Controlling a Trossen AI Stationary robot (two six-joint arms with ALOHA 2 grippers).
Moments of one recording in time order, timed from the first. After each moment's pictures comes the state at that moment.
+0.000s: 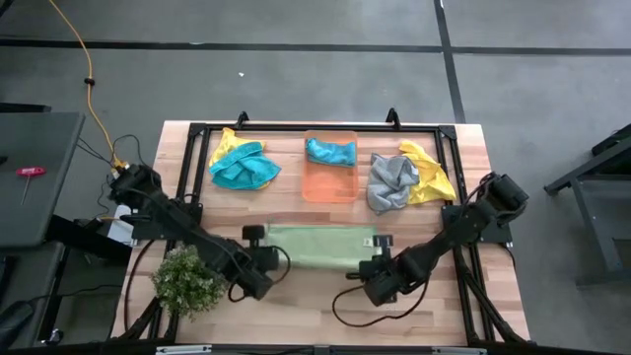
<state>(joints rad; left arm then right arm) -0.48 1.65 1.13 -0.90 -0.43 -0.60 0.61 1.74 1.21 -0.88 0.33 0.52</state>
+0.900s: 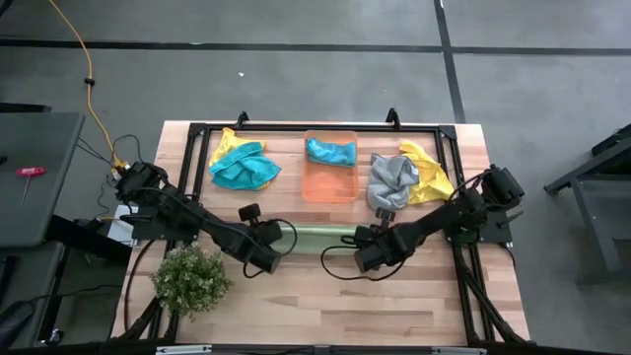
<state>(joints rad) -0.32 1.68 0.95 -0.80 -0.59 -0.74 0.41 1.73 1.04 -0.80 0.49 0.63</state>
